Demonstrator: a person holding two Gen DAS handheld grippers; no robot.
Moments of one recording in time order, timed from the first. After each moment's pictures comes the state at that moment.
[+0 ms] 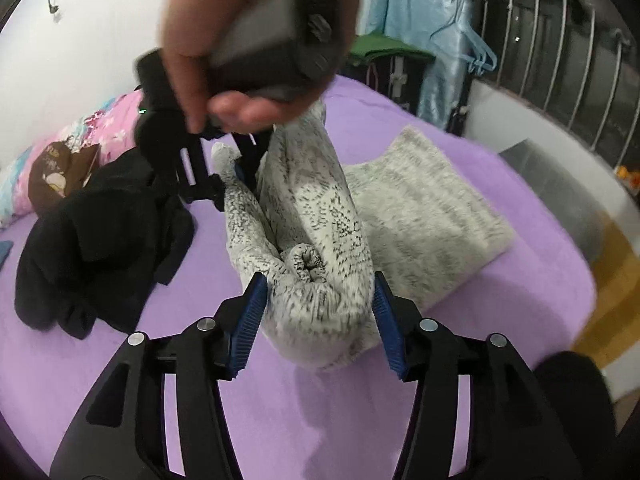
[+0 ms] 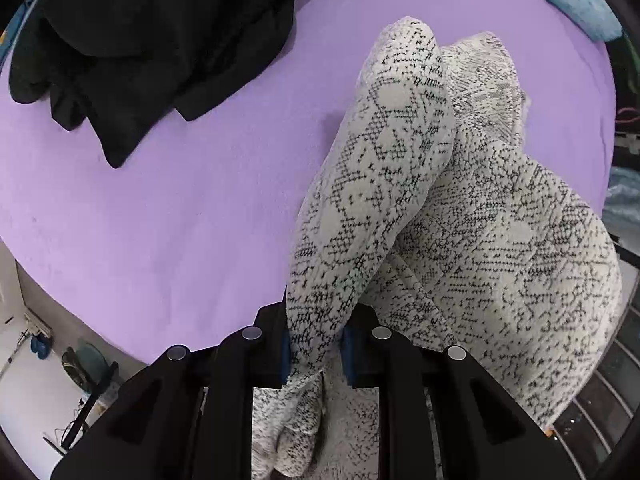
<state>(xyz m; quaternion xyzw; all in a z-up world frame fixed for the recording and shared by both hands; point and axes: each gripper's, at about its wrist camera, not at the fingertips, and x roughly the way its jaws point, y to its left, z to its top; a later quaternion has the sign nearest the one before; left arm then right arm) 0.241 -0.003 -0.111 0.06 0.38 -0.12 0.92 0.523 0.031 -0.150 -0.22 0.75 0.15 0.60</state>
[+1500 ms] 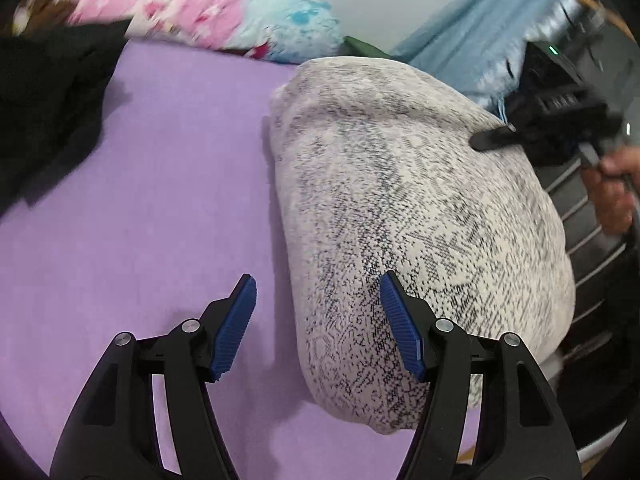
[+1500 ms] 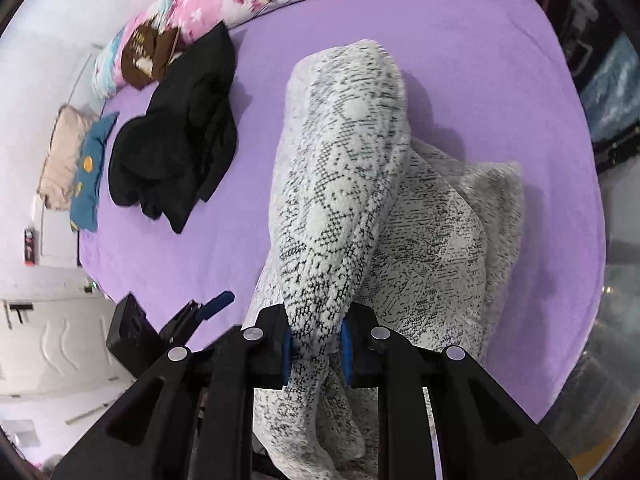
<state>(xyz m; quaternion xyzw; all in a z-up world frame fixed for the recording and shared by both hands) 0.349 0.007 -0.189 -0.19 0.41 -0.19 0.87 0.531 -0.248 -0.082 0.08 0.68 0.24 0.69</state>
